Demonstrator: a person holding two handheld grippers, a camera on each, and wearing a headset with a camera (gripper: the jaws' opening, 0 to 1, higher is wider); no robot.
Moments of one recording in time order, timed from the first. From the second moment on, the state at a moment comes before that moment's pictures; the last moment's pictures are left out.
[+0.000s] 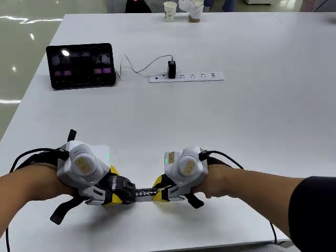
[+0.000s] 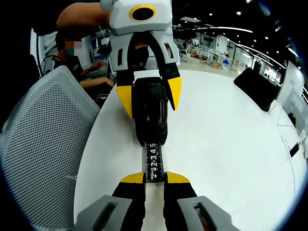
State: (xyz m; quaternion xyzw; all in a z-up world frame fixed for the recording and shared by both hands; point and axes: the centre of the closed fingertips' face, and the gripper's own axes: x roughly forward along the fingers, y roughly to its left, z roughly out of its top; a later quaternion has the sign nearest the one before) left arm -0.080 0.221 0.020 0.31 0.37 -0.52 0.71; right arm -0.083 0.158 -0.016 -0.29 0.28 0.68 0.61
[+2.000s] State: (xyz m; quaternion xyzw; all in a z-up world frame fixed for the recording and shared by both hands) left arm -0.081 0.221 0.020 0.31 0.37 -0.51 0.71; right arm -0.078 0.134 -0.015 -0.30 0.29 0.68 0.61
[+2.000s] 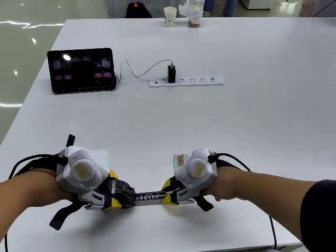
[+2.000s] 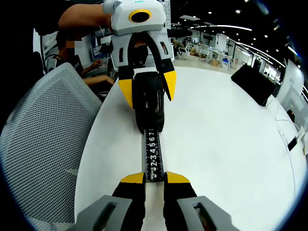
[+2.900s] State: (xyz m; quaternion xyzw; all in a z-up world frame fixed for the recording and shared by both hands) left arm -0.080 0.220 0.019 0.31 0.37 -0.51 0.71; right arm -0.076 0.125 -0.016 -0.30 0.29 0.68 0.60
